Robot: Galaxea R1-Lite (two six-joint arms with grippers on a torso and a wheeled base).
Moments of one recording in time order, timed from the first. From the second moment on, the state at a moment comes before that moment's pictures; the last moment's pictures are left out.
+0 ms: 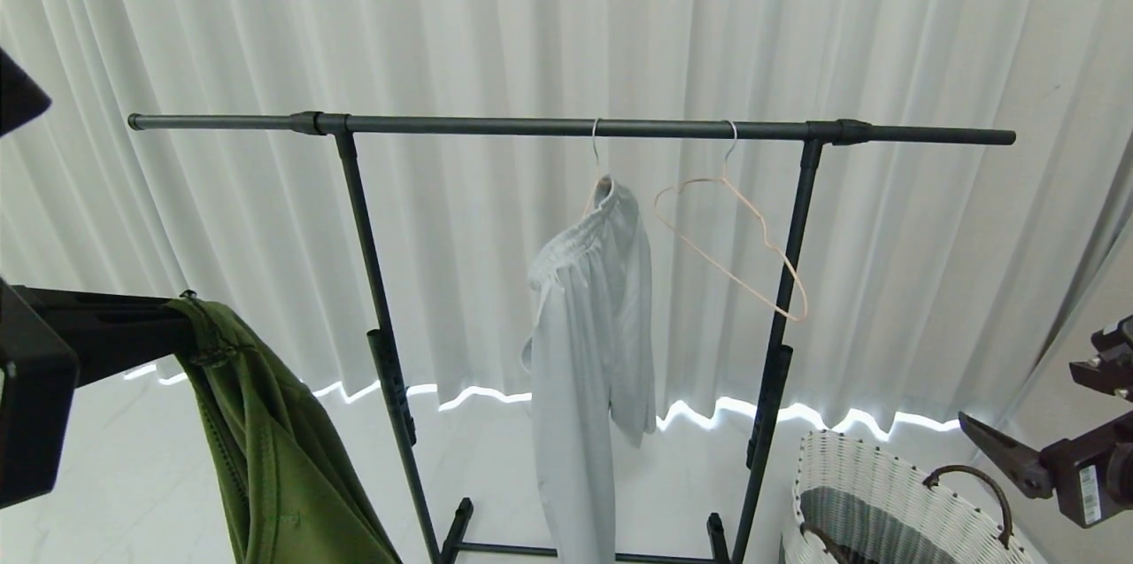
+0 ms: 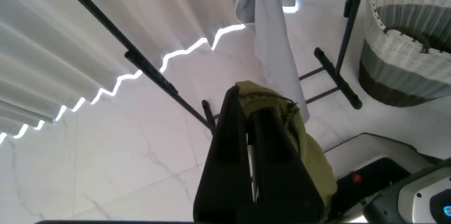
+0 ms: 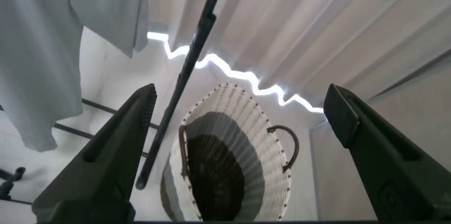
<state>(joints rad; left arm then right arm) -0.72 1.11 -1.25 0.72 0.32 0.08 0.47 1.04 -0.39 -0.30 -0.33 -0.20</state>
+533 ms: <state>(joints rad) -0.72 1.10 -1.24 0.69 0.32 0.08 0.46 1.04 -0.38 -0.30 -0.32 -0.07</state>
